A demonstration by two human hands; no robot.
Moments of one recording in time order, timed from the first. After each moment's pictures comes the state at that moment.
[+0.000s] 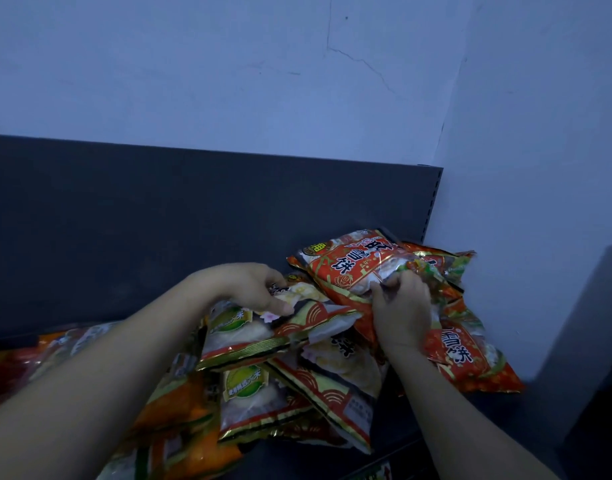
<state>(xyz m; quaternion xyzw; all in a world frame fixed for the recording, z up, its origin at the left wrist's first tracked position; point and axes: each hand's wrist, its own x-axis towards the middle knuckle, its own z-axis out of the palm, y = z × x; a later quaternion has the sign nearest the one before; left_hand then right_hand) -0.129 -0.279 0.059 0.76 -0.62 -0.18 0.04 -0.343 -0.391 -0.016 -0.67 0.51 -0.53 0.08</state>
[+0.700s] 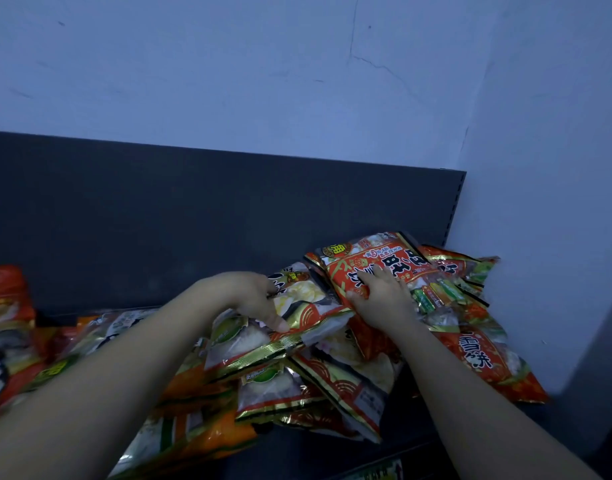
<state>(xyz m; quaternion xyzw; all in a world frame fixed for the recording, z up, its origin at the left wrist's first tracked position) -0.133 -0.249 0.045 0.82 -0.56 -0.15 -0.01 -0.317 -0.405 -0.006 -0.88 0.45 -0.16 0.02</state>
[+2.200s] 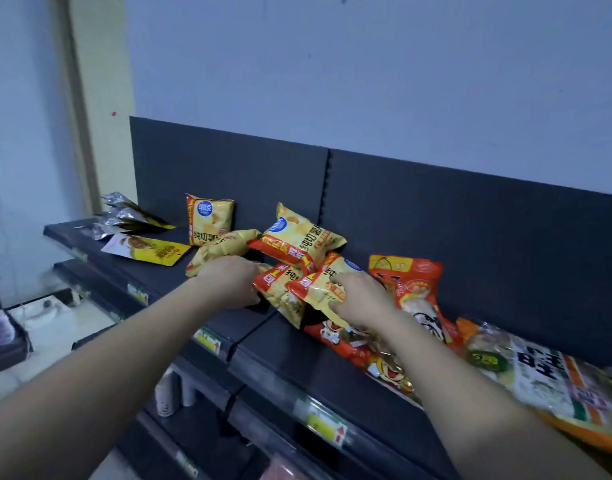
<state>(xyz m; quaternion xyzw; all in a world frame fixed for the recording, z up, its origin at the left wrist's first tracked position) 0.053 0.316 0.022 0.99 -0.14 0.02 -0.07 0.021 0.088 0.007 -0.99 -0.04 -0.07 0.05</state>
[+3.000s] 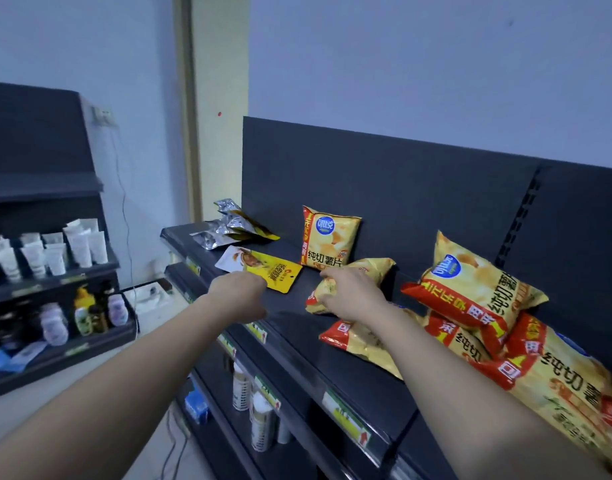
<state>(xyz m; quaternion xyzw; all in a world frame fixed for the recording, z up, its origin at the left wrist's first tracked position) 0.205 0.558 -0.025 1.00 -0.01 -0.02 -0.06 0.228 0.356 -0.012 -0.98 -0.18 -0.04 0.12</state>
